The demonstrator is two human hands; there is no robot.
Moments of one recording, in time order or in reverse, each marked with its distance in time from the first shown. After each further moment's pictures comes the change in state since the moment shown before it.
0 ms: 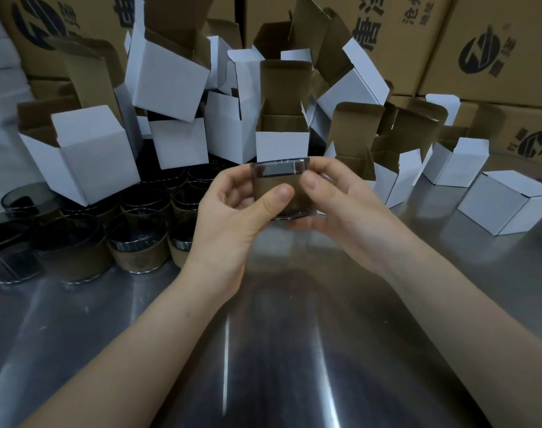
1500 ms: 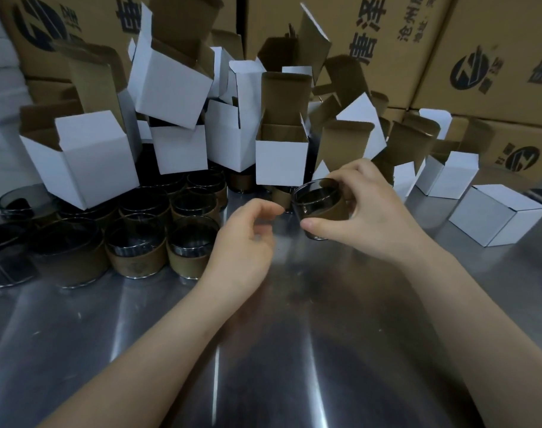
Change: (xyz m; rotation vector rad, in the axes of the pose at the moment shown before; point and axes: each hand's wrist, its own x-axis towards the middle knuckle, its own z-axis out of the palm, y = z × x) left_hand 0.003 -0.023 -0.003 0.638 -0.076 0.014; right_hand 0.009 0.002 -0.039 -1.111 0.189 -0.201
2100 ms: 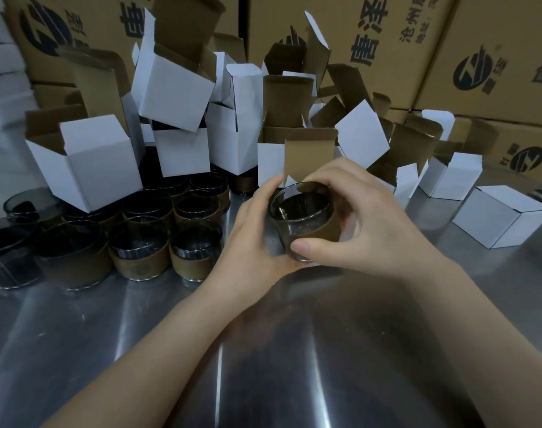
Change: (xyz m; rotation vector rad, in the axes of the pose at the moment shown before) left_hand 0.000 -0.003 0.000 -0.009 -0.133 0.170; right_hand -0.016 -0.037 -0.012 0.221 -0.032 -0.284
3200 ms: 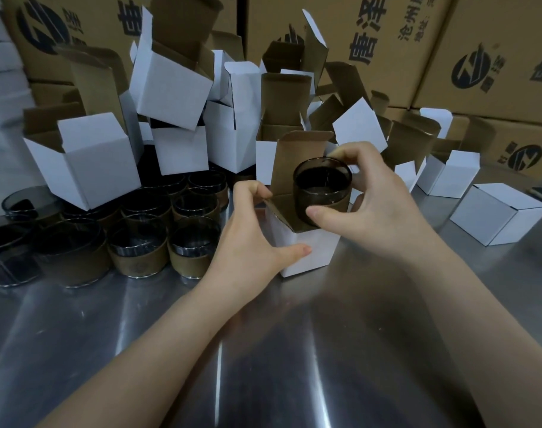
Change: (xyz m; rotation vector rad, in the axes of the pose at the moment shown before) left_hand 0.002 -0.002 0.001 0.111 0.134 0.046; right_hand 0.005 0.019 -0.003 0.021 0.157 0.183
